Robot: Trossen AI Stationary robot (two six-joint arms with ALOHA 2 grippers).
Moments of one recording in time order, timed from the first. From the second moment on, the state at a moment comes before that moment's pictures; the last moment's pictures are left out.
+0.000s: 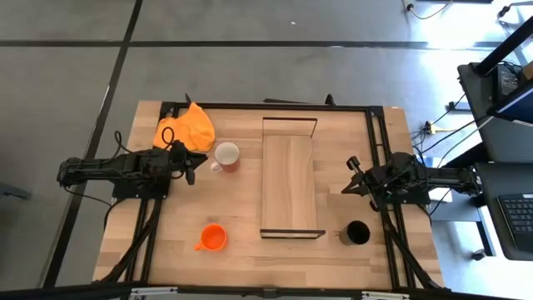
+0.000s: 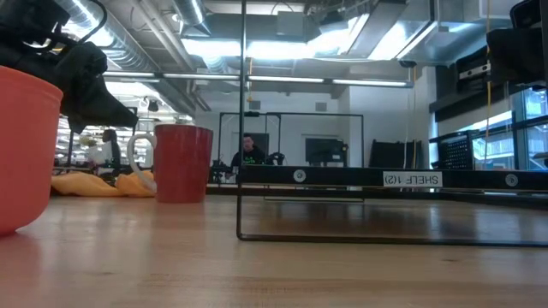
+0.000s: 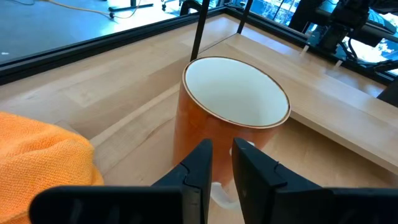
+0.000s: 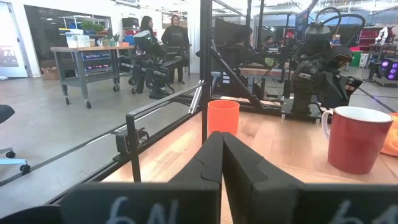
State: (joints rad) left arm 0.06 0.11 0.13 -0.40 -0.37 -0.43; right arm -0.03 0.00 0.01 0.08 -0.46 0.02
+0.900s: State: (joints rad) left arm 0.07 0.11 0.13 -0.40 -0.37 -0.43; right arm -0.03 0.00 0.01 0.16 -0.46 0.07
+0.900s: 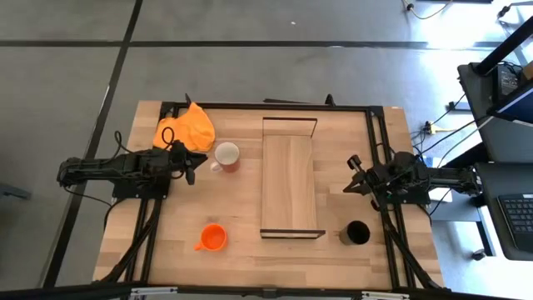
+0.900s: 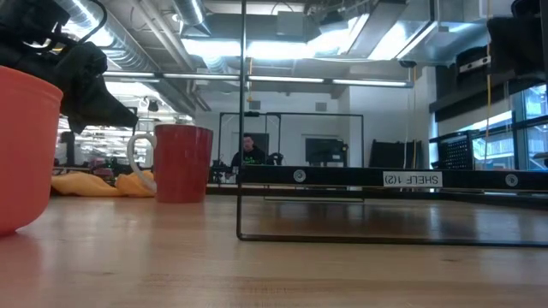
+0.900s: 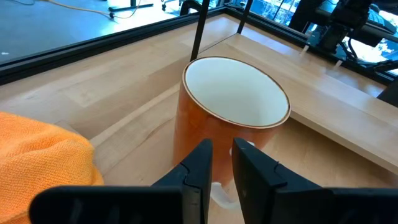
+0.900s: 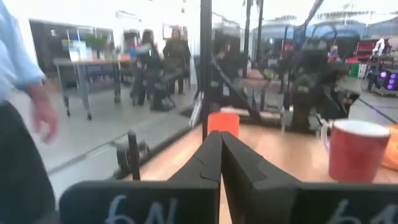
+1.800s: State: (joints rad) left arm 0.06 0.11 0.13 -0.40 -0.37 -0.43; right arm -0.03 0.23 0.50 0.18 -0.21 0.50
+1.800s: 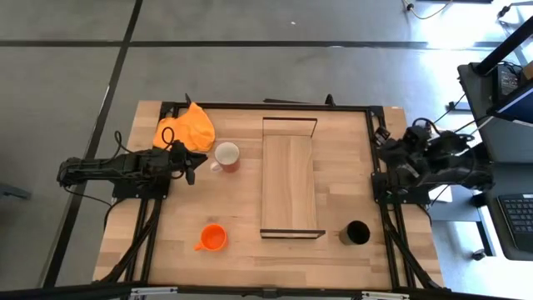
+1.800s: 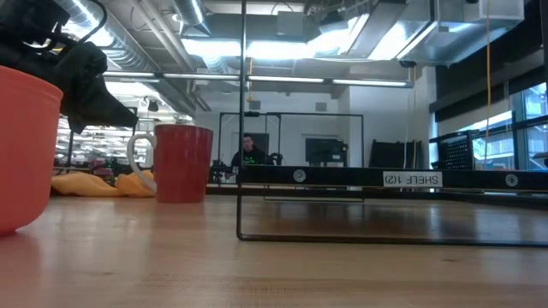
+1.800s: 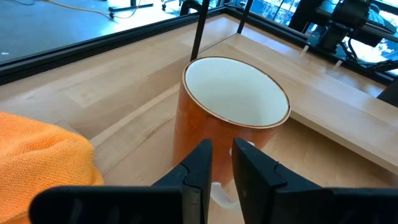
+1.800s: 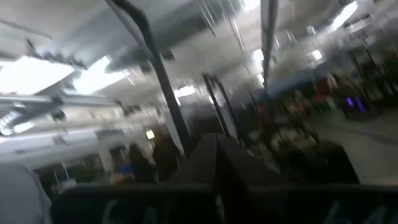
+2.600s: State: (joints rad) left arm 0.06 0.11 0.13 -0.40 -0.37 -0.43; right arm -0.03 0.61 1.01 -0.39 -0.44 0.11
